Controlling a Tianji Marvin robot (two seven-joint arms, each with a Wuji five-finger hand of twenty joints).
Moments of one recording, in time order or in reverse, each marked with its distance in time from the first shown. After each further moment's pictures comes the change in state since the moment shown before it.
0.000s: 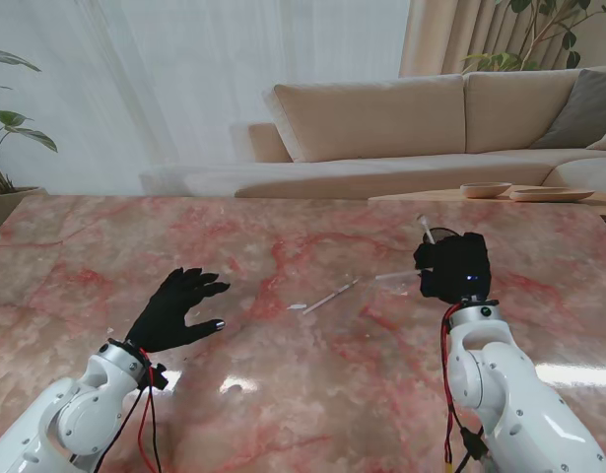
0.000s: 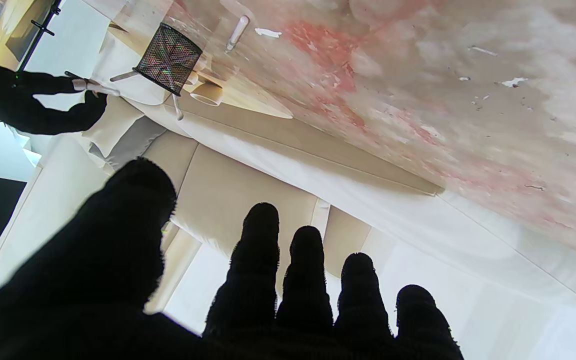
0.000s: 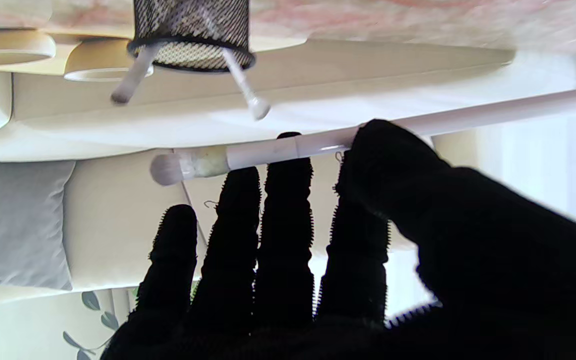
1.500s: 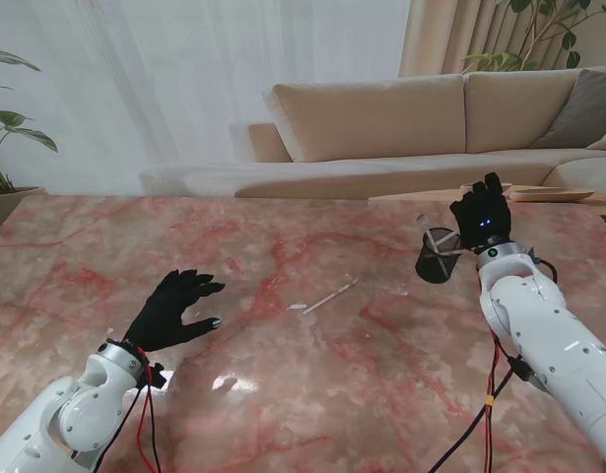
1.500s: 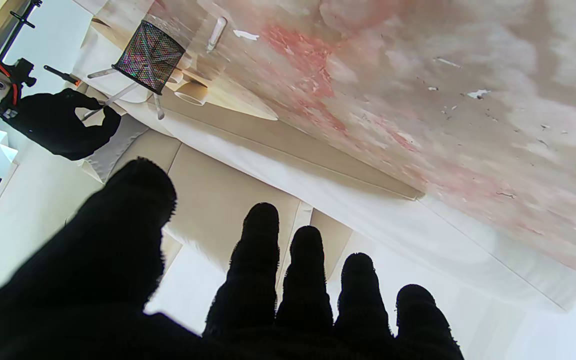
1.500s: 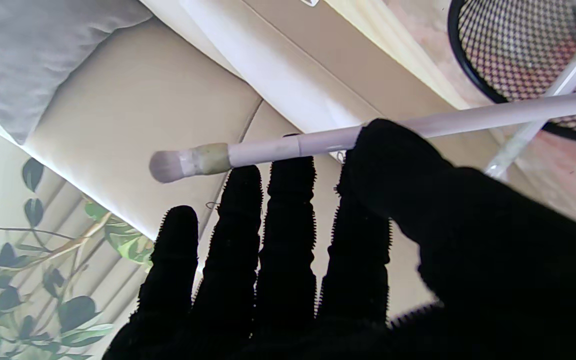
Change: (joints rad) left arm -0.022 -0.002 0.003 0.045 -0.019 0.014 -0.001; right arm 0.467 0.150 -0.260 0.474 -0.447 0.075 0.003; left_hand 0.000 0.000 0.000 0.000 0.000 0.000 0.000 0.000 0.000 0.000 0.000 0.000 0.000 0.000 0.000 0.000 0.004 0.000 -0.001 -0.004; right_hand 0.001 0.005 -0.014 0.000 -0.002 0.000 0.008 -0.011 -0.018 -0.012 0.031 0.085 -0.011 0.000 0.036 0.003 -0.011 0.000 0.026 0.000
